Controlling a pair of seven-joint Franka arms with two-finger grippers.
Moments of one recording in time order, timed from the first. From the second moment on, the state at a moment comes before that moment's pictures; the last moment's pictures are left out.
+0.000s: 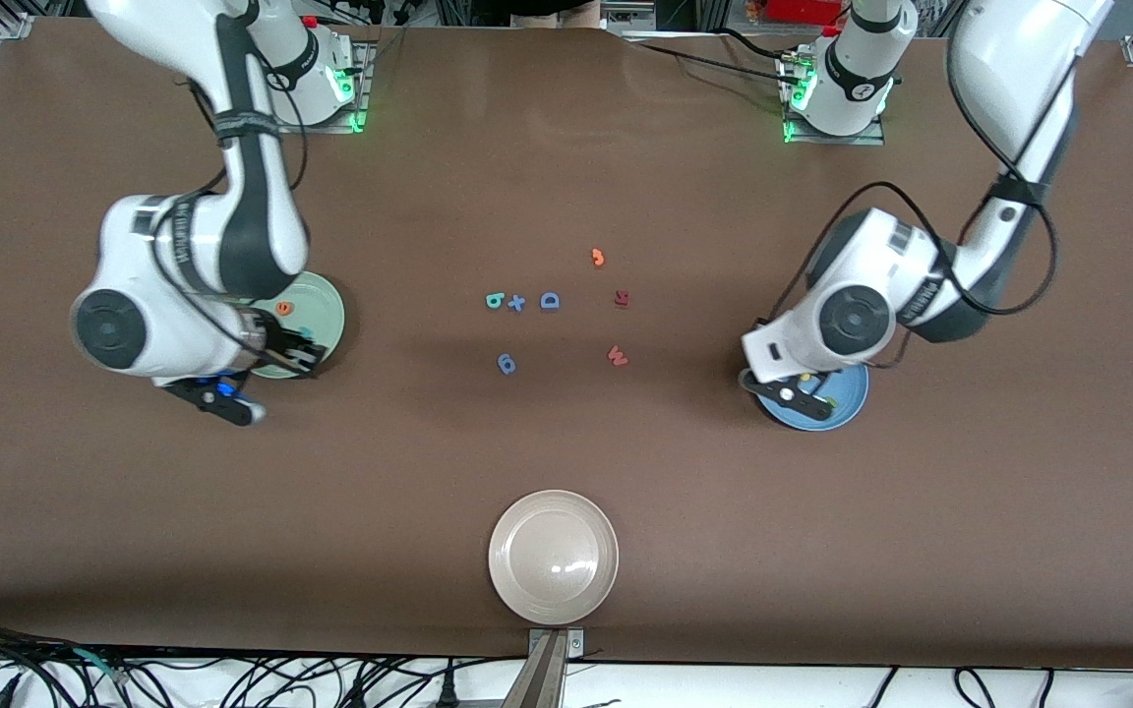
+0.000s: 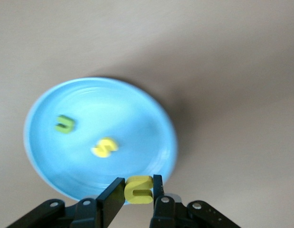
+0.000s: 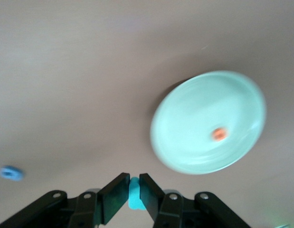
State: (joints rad) left arm 0.14 0.55 -0.50 -1.73 0.31 1.91 -0.01; right arm 0.76 0.54 -0.74 -1.64 0.41 1.72 0.29
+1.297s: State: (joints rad) left arm 0.25 0.68 -0.55 -1.72 0.31 1.95 0.15; right arm 0.80 0.56 -0.68 -2.11 0.51 2.31 0.02
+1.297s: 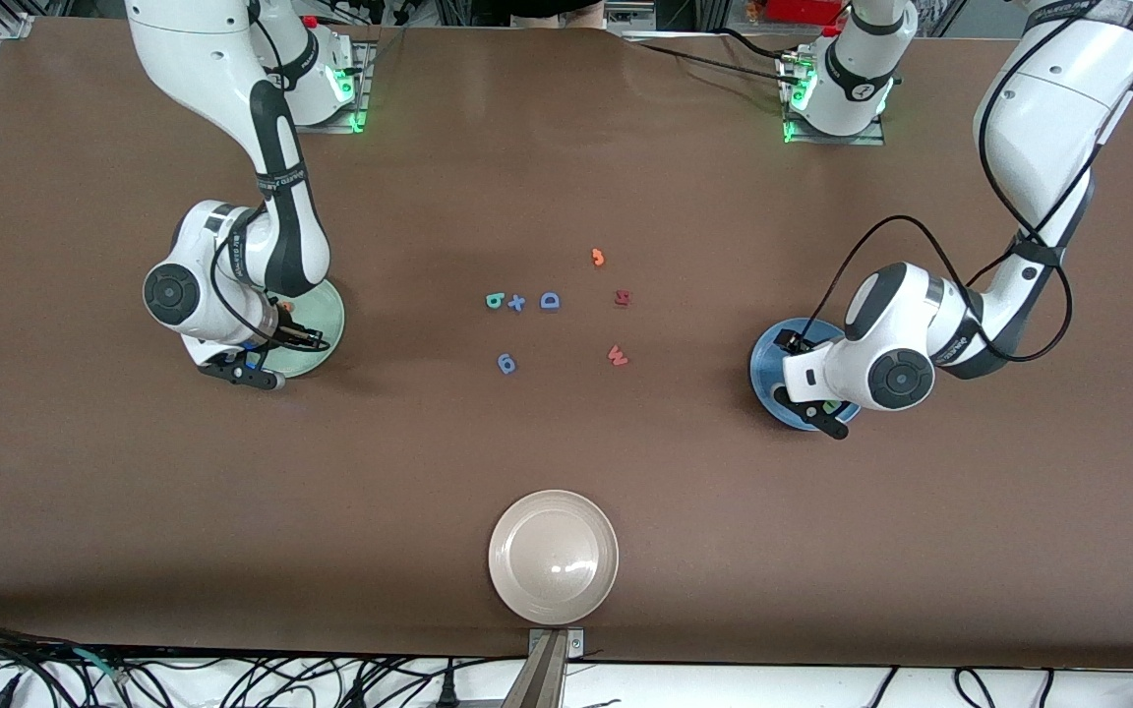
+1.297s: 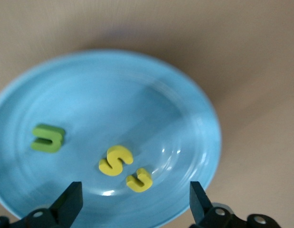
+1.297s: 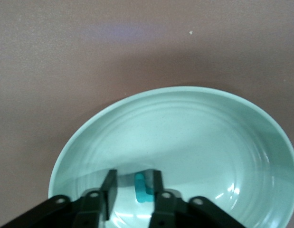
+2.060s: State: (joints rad) left arm 0.23 0.45 -0.70 -1.46 0.30 1.63 0.03; right arm 0.88 0.41 -0.67 -1.96 0.51 2.05 0.34
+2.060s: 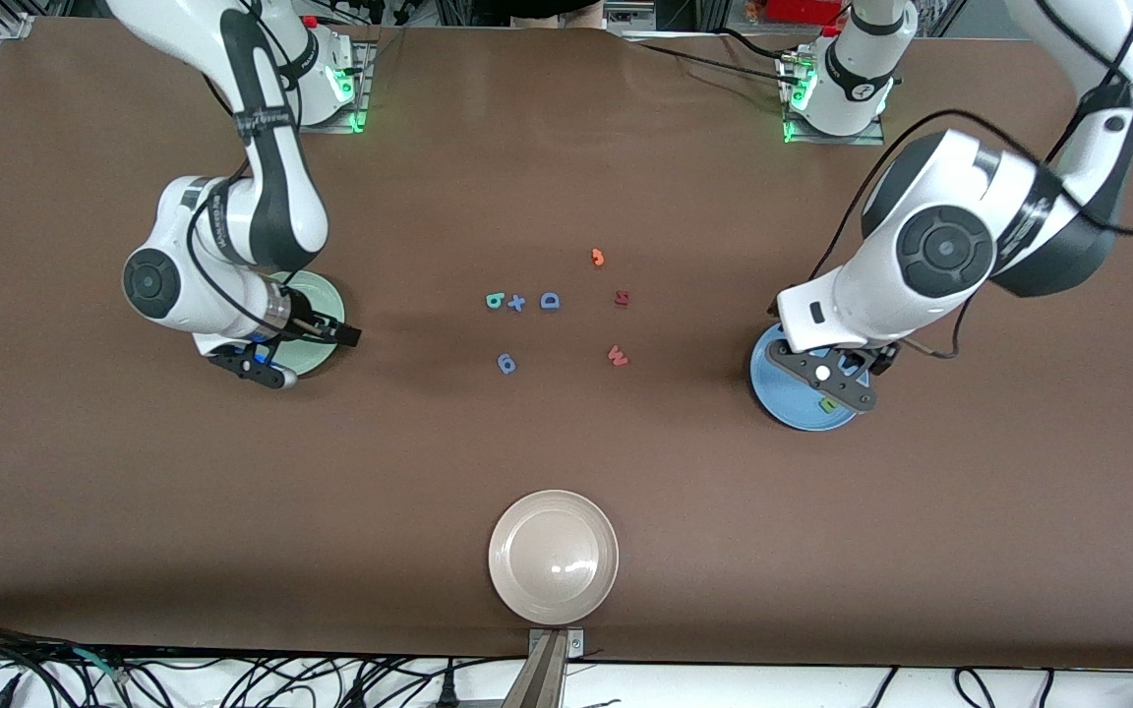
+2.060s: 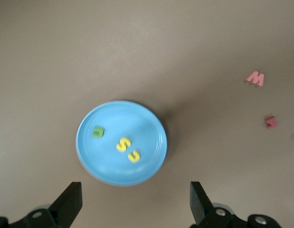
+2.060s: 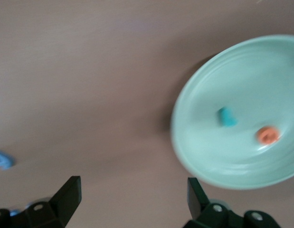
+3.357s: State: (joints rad) left arm -0.03 0.06 -0.16 -1.56 0.01 1.54 0.01; right arm 1.30 0.63 -0.65 -1.94 0.51 2.31 0.73
